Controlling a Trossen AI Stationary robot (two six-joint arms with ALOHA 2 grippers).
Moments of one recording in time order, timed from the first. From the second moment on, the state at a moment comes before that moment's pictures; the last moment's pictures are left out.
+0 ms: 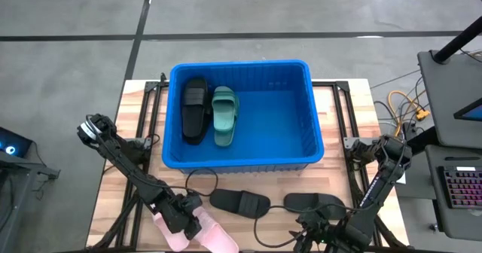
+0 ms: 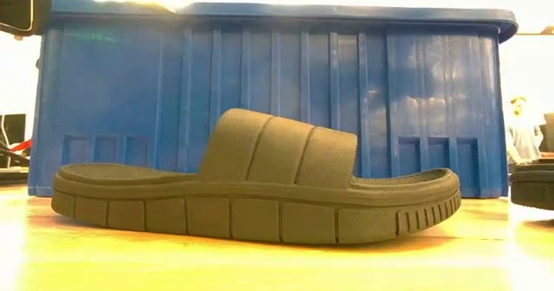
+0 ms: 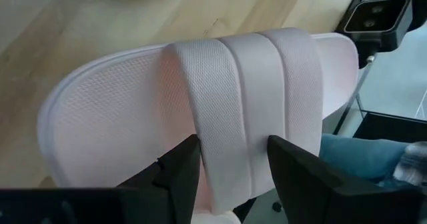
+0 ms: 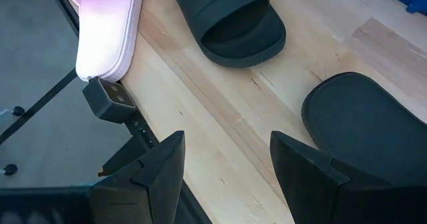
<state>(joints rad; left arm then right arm) -0.81 1.55 0.86 -0.20 -0.10 -1.53 0.99 1.87 1.54 -0.98 0.60 1.66</state>
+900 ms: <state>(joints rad) -0.81 1.41 0.95 -0.24 -0.08 -1.29 0.99 1.87 1.54 -0.99 0.61 1.64</state>
